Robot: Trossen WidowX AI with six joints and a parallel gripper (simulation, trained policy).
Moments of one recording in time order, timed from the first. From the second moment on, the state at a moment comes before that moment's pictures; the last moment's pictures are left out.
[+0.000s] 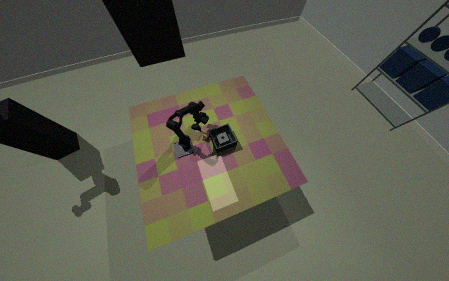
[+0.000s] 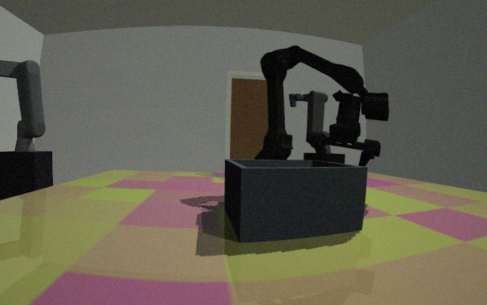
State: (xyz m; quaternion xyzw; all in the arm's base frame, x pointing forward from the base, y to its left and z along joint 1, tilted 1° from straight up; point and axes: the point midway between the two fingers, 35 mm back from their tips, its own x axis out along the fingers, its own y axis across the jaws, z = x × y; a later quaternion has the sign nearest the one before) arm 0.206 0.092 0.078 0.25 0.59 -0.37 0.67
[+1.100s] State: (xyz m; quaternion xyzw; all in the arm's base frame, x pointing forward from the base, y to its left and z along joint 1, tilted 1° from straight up) arm 0.205 0.066 0.066 0.18 0.58 -0.38 0.70
